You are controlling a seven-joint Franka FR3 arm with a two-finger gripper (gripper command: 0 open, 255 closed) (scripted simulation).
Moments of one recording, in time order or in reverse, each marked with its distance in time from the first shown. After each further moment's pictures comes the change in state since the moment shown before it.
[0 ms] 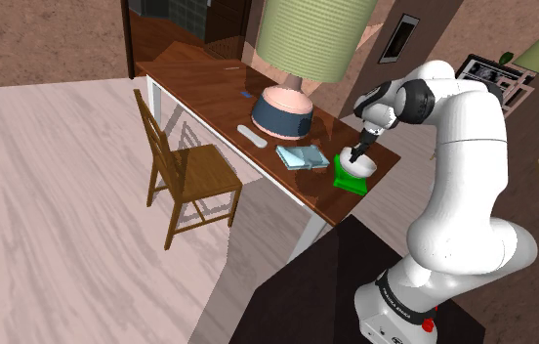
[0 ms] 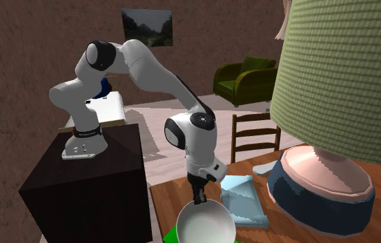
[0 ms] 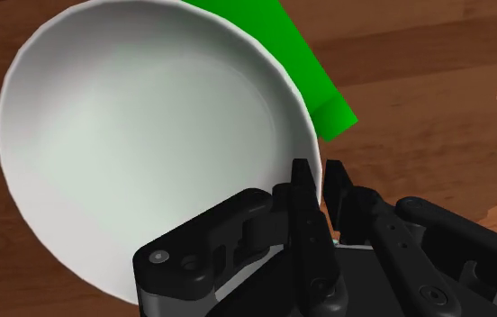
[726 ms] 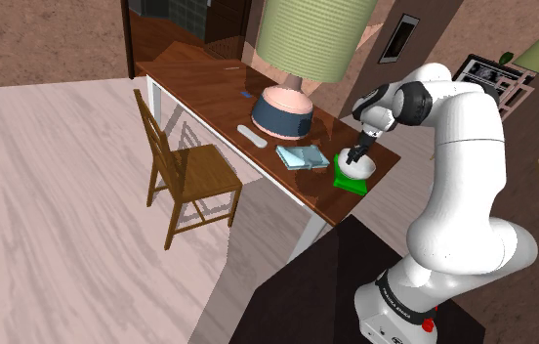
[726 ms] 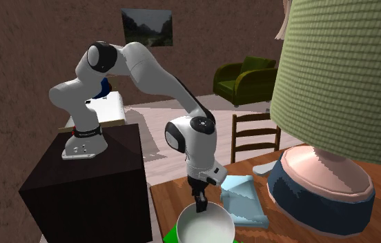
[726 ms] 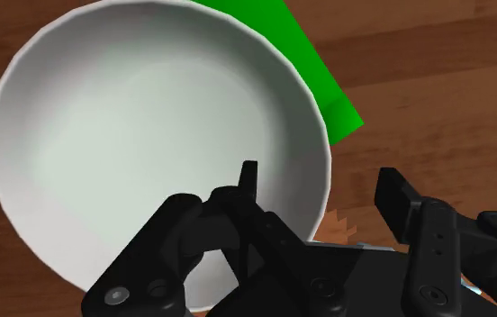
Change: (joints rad) arm -0.005 0.022 0.007 0.005 0.008 0.018 -0.004
